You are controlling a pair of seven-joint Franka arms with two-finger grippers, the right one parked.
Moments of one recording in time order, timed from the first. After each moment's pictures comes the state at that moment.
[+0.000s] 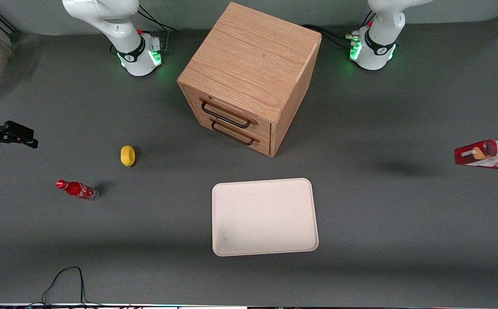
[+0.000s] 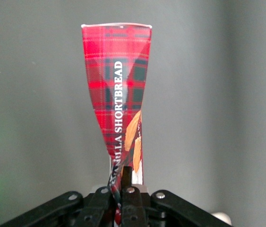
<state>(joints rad) 0.20 0.27 -0.07 -1.35 -0.02 1.55 -1.21</state>
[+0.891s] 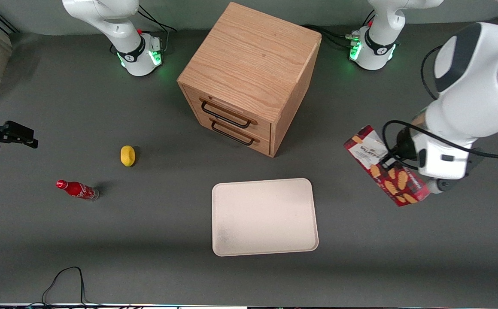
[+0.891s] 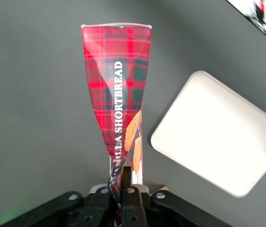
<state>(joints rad) -0.14 0.34 -0.20 -1.29 -0.01 1.62 -0.90</state>
